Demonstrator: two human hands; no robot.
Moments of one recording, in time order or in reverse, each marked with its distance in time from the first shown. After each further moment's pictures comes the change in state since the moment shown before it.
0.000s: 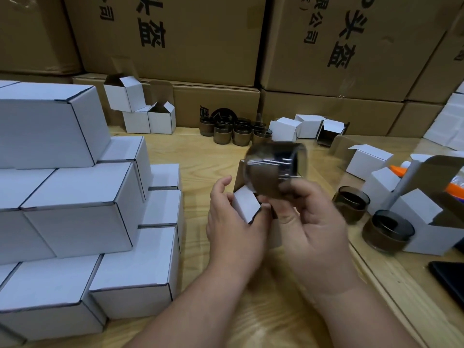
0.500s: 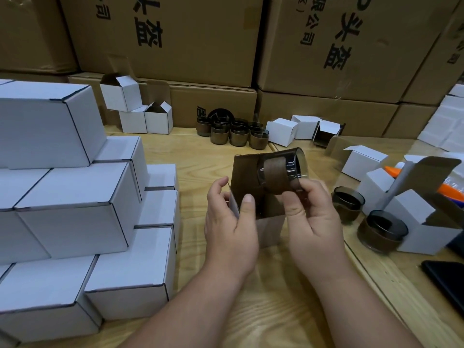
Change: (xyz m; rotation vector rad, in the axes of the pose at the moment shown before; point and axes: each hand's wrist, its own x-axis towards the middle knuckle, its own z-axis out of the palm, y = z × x) left_hand -0.001 -0.006 0.000 -0.065 -0.014 0.038; right_hand 0.004 0.023 -0.013 -0.155 0.026 0.130
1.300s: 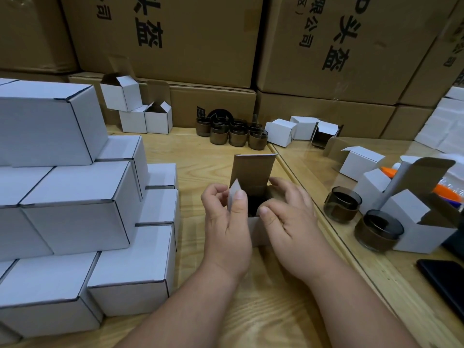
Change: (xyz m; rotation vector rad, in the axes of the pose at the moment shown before) left_hand 0.000 0.002 -0.002 -0.158 0.006 0.028; right_hand 0.001 -0.004 0.000 -0.455 -0.386 0.021
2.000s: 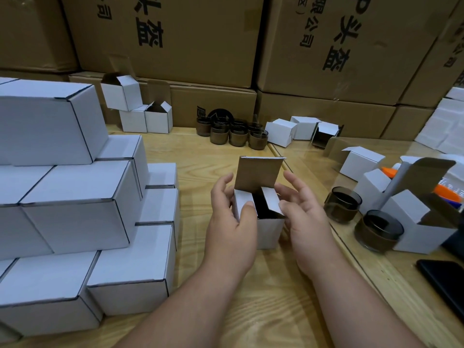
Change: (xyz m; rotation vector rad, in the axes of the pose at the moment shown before) left_hand -0.001 0.001 0.001 0.045 -0.066 -0.005; right_hand 0.010 0.010 0.008 0.891 0.200 0.391
